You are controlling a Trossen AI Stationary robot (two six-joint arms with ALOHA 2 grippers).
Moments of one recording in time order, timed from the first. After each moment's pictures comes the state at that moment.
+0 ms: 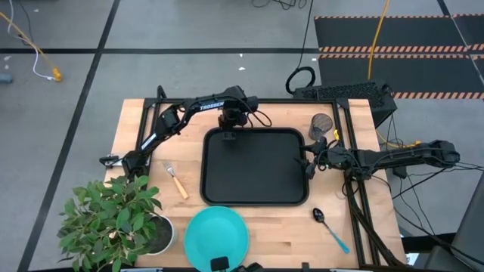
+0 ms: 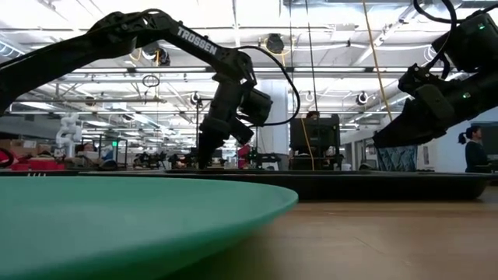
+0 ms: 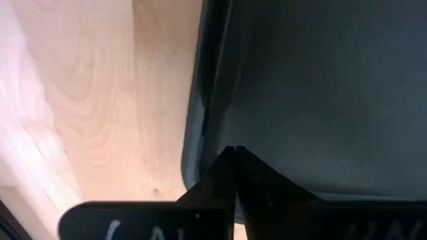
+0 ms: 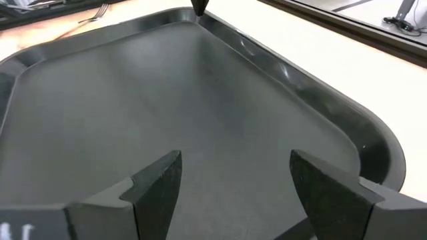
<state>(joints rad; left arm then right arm) 0.48 2.44 2.15 -1.57 -0.04 0.27 -0.02 0.59 0.02 0.12 0.36 0.30</state>
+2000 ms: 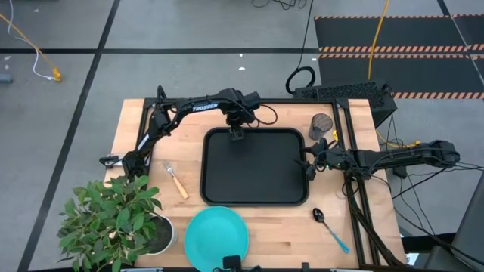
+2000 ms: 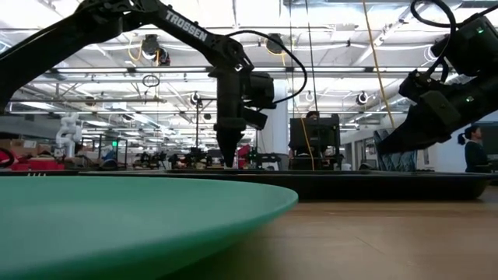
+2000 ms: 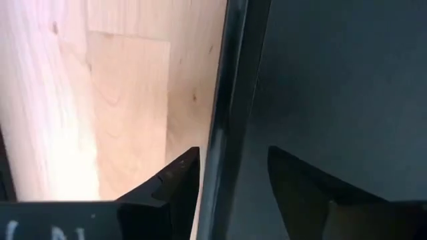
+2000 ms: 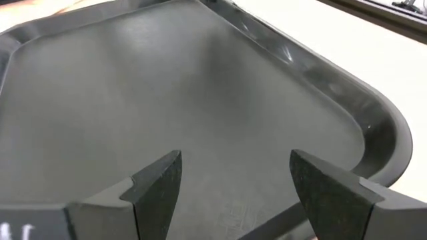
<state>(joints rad) 0.46 2.30 1.95 -1.15 -0.02 0.34 -0.02 0.59 0.02 0.06 0.33 0.31</state>
